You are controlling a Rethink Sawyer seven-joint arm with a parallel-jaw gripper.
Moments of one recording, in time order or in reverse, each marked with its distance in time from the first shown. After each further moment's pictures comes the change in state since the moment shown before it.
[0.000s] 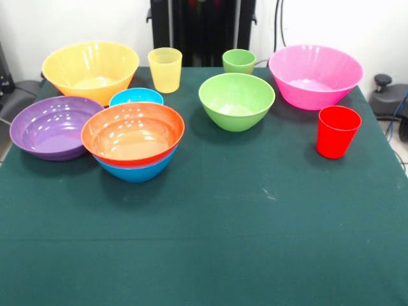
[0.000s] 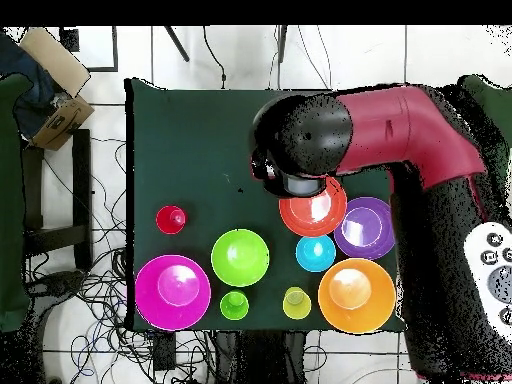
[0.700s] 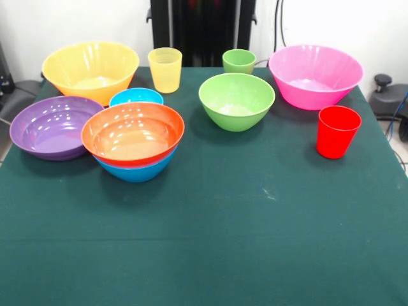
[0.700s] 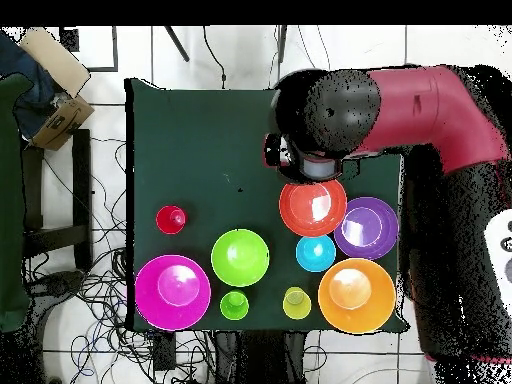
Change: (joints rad) arm -0.001 0.045 -0.002 -0.105 -0.003 0.097 0.000
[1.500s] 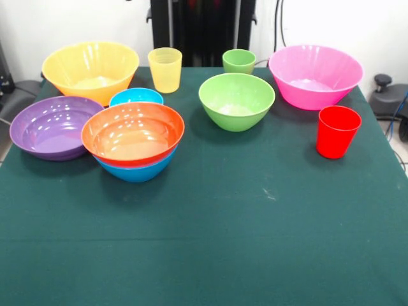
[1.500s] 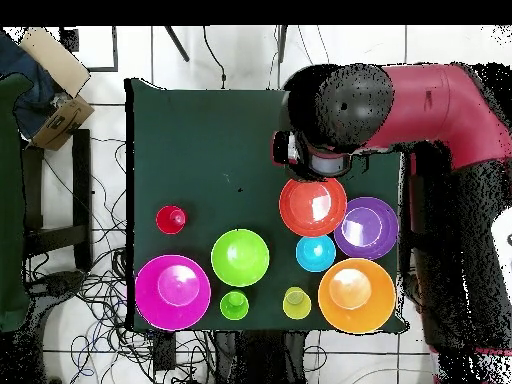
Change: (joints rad) arm 0.000 0.031 -0.015 -0.045 -0.001 0.038 0.000
